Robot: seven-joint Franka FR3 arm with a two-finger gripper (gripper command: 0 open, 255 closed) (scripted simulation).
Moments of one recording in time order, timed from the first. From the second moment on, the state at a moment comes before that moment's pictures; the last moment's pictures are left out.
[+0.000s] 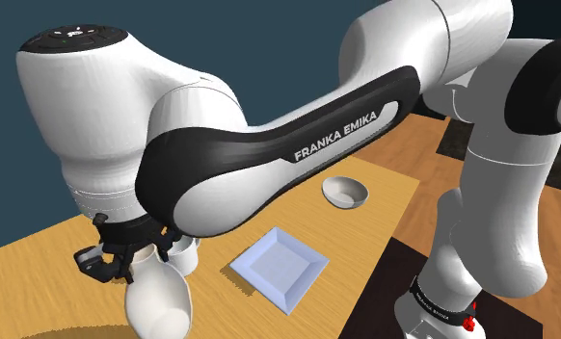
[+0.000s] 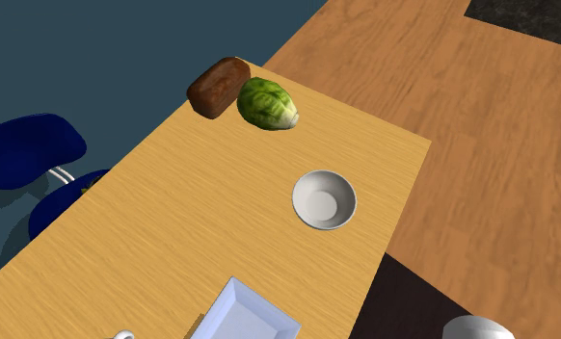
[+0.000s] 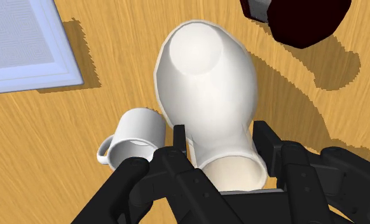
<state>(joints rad) 0.57 0.22 0.48 -1.70 -0.30 1.98 1.10</state>
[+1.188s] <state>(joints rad) 0.57 0.25 0.47 -1.80 -0.34 2.09 1.13</state>
